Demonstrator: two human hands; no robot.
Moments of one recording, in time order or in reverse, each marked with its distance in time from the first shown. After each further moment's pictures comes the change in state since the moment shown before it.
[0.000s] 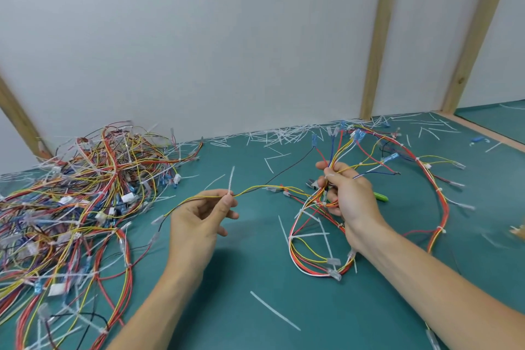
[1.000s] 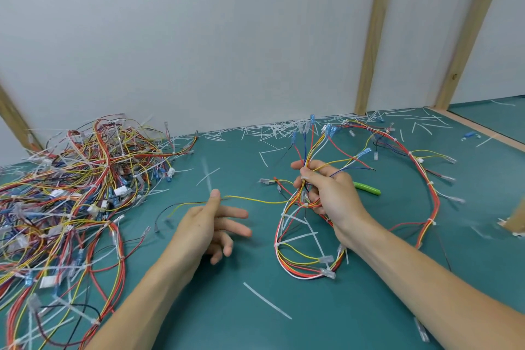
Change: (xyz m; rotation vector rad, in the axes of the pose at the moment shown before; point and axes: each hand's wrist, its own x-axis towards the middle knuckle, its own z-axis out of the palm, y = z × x) left_hand 0.003 -0.010 -0.003 0.060 -0.290 -0.409; right_hand -0.008 0.004 0.005 -0.063 -0.154 0.009
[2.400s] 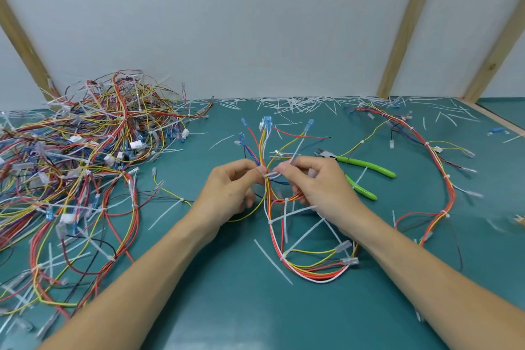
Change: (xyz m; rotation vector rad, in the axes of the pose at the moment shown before) left_hand -0.006 -0.002 0.017 0.088 -0.001 0.205; right_hand -0.021 0.018 0.016 -0.508 -0.272 -0.226
